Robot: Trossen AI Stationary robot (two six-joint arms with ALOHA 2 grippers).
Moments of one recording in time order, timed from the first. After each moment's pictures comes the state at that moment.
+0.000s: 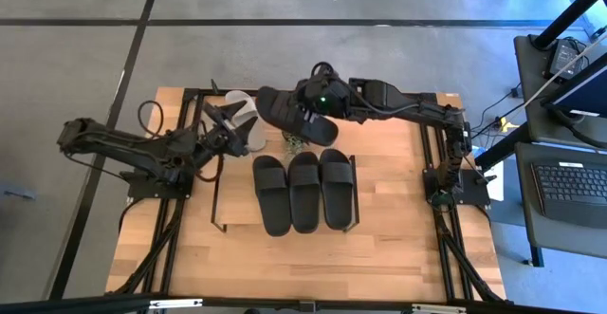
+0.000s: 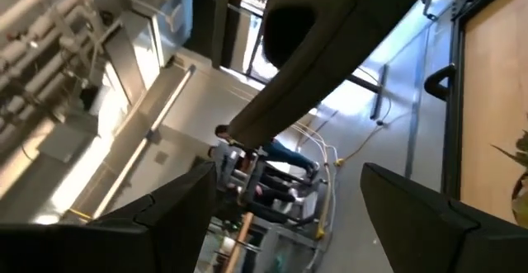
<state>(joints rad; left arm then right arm) -0.12 0.87 0.56 0.48 -0.95 1.27 -0.12 1.90 2.17 -0.92 0.42 -0.06</state>
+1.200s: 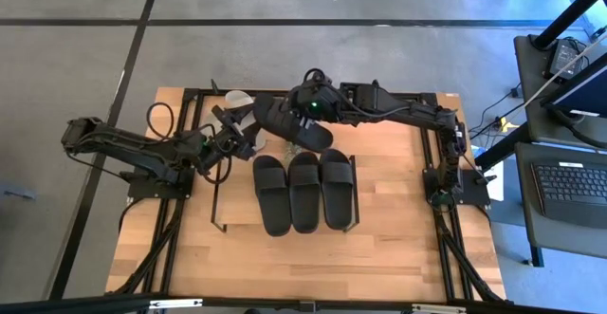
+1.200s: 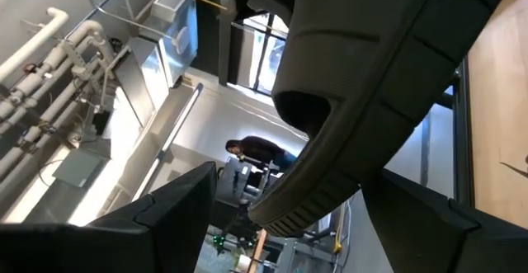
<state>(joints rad) -0.10 0.97 0.56 0.64 -0.90 1.36 -0.10 1.95 2.17 -0.93 0.37 -0.04</state>
